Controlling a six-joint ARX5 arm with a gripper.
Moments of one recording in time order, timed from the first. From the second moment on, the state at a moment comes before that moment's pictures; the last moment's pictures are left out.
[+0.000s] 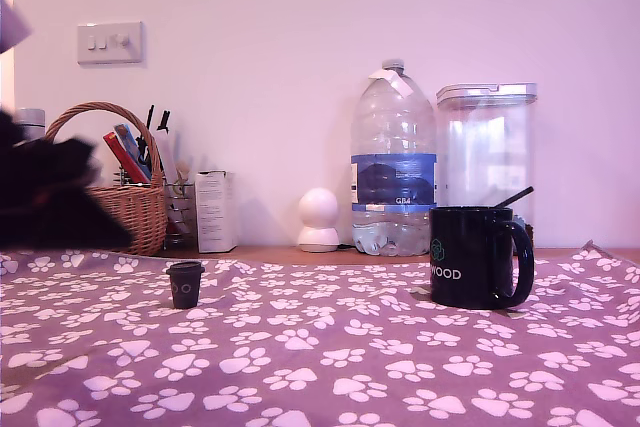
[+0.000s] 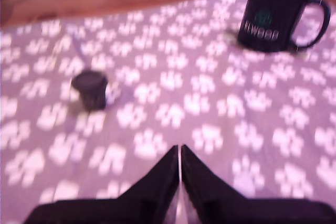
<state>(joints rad) -0.57 1.09 0.14 0.57 0.01 -0.13</state>
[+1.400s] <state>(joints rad) -0.52 1.09 0.06 0.72 -0.14 -0.15</state>
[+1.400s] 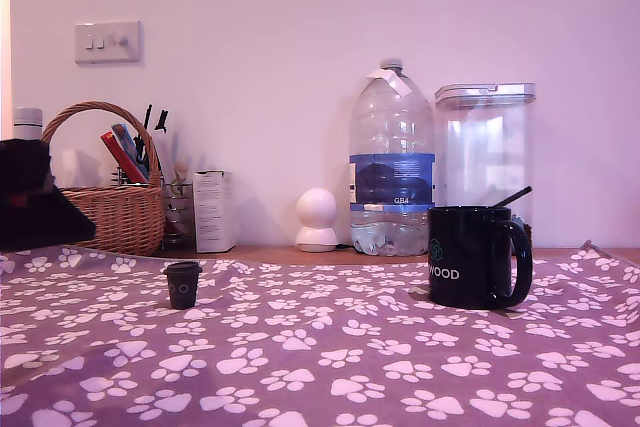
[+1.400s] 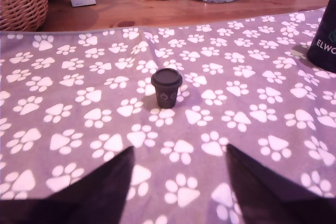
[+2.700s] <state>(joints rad) -0.45 1.77 0.23 1.24 -0.11 -0.07</state>
